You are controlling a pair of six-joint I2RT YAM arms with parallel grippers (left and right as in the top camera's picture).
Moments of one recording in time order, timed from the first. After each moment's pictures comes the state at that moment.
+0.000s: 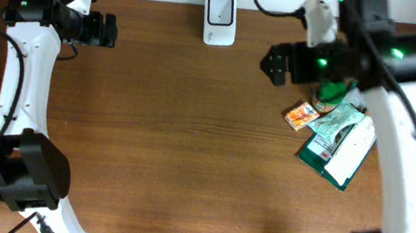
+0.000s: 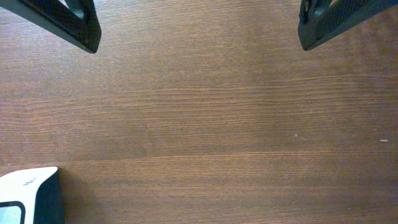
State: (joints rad) left arm 0.12 1.97 1.95 -0.98 0.14 0.14; right arm 0.20 1.71 2.08 -1.35 -0.33 -0.01
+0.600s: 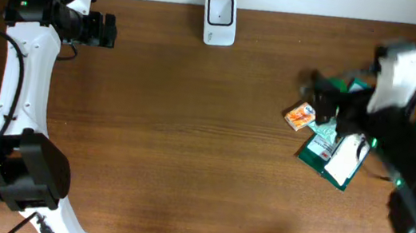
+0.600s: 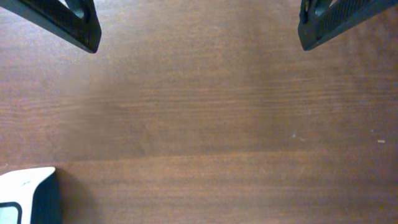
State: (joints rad) left arm 0.12 1.97 1.95 -0.98 0.14 0.14; right arm 0.11 0.99 1.36 -0.67 -0.17 -0.09
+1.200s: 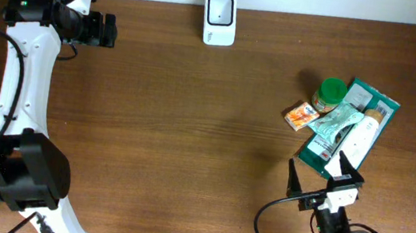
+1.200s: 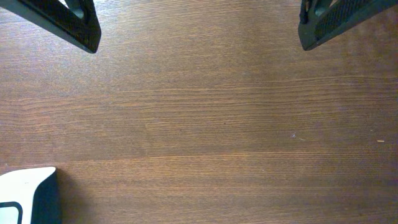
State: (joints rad) left arm 0.12 1.97 1.95 -0.98 0.14 0.14; right arm 0.03 0.02 0.01 0.04 -0.20 -0.09
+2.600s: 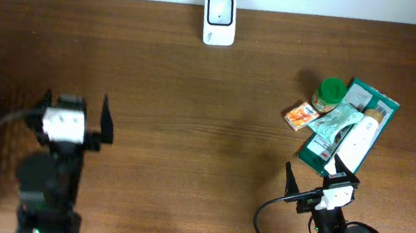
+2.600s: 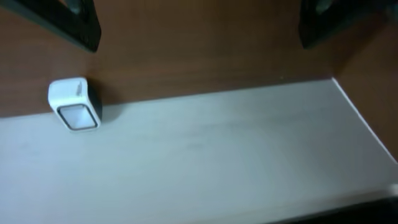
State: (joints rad) left arm 0.04 0.56 0.43 0.09 -0.04 0.17; right arm 0.03 0.01 0.01 -0.06 -0.20 -0.09
